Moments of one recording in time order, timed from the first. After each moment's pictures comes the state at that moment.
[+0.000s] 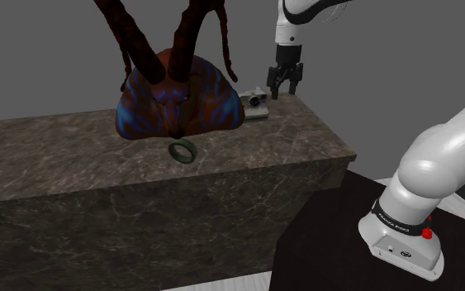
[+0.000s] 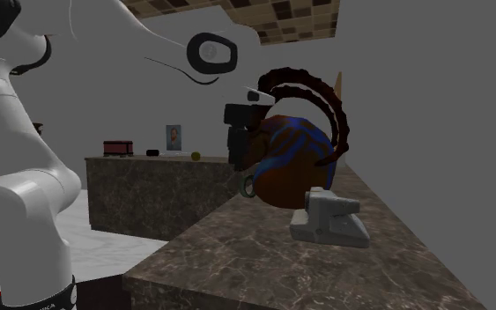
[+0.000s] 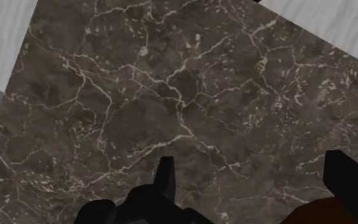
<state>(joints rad) -0.12 -0.37 0.04 -2.19 0.10 1.76 0.05</state>
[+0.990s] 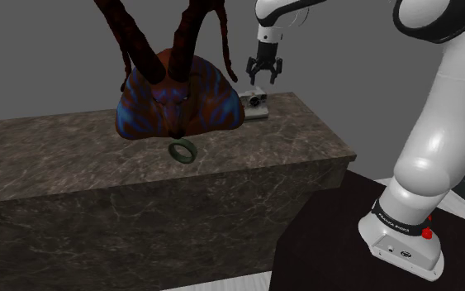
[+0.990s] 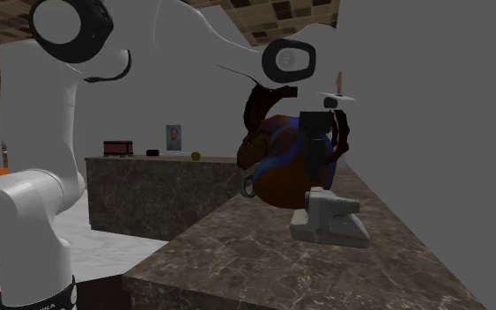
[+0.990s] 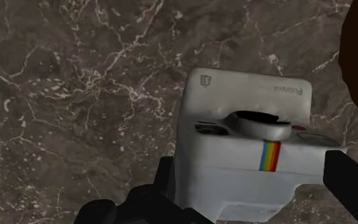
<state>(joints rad) -0.21 0.13 -0.04 -1.70 0.14 1.84 0.21</state>
